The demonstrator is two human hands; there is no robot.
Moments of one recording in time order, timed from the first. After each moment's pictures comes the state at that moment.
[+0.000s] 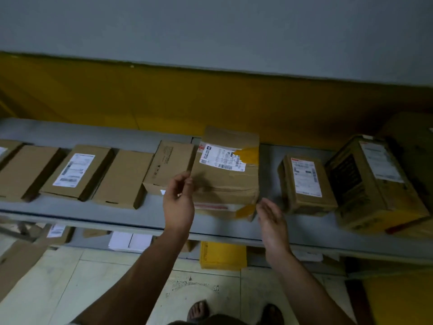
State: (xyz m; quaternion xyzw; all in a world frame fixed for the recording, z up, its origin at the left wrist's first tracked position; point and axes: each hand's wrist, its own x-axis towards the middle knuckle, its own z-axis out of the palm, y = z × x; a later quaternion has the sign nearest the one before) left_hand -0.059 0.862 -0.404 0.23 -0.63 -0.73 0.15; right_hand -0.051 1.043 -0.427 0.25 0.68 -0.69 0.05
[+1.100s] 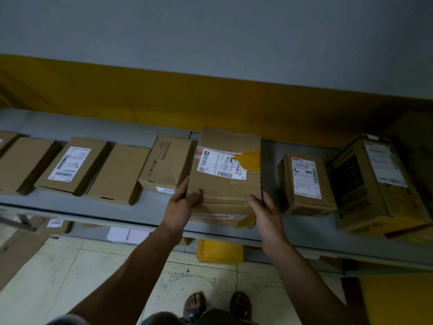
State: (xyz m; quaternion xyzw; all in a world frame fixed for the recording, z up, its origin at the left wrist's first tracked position) left_hand -0.066 0.856 -0.420 0.22 -0.65 -0.72 -0.06; right_hand -0.074 1.049 -0.422 0.20 0.70 -0.67 0.13
